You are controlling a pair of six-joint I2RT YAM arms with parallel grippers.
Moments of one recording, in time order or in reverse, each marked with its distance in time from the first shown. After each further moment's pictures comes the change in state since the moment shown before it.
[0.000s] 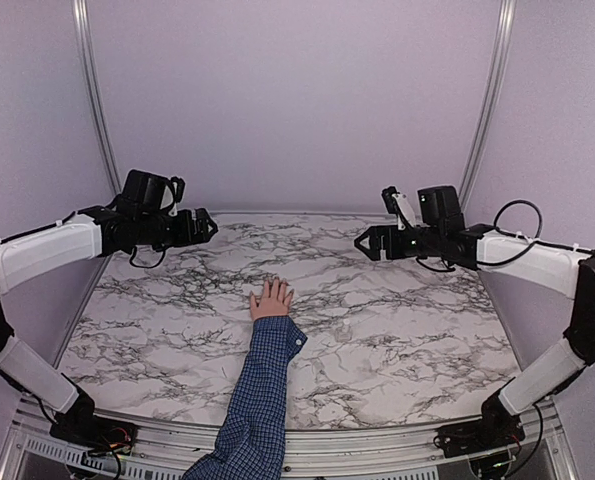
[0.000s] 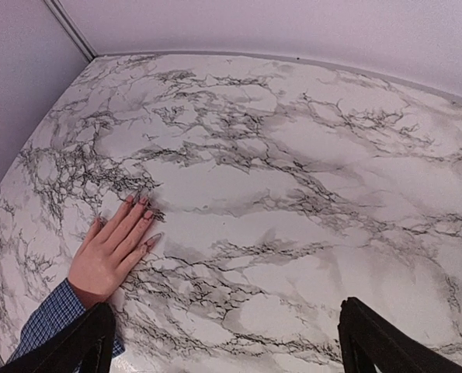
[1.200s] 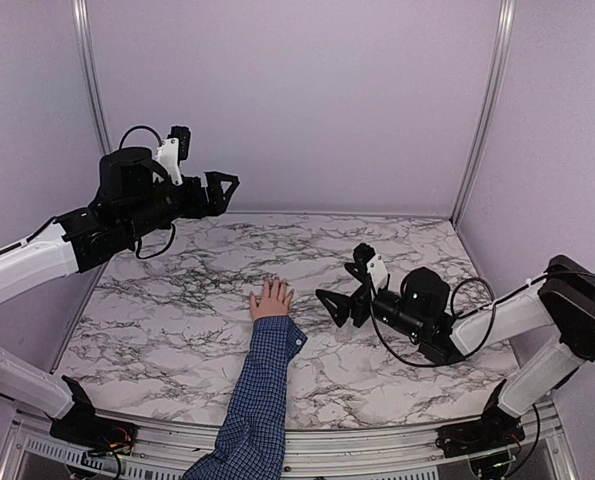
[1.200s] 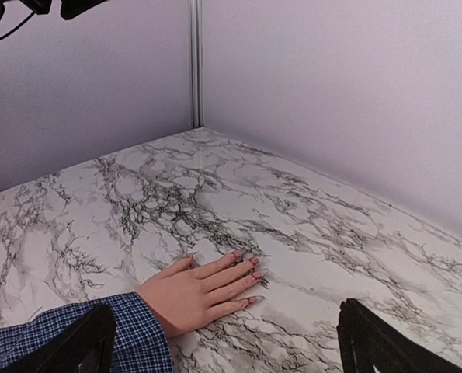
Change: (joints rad) left arm -0.251 -0.191 0.010 0.277 -0.185 0.138; right arm 0.377 0.058 -0.601 1.171 0.191 -0.208
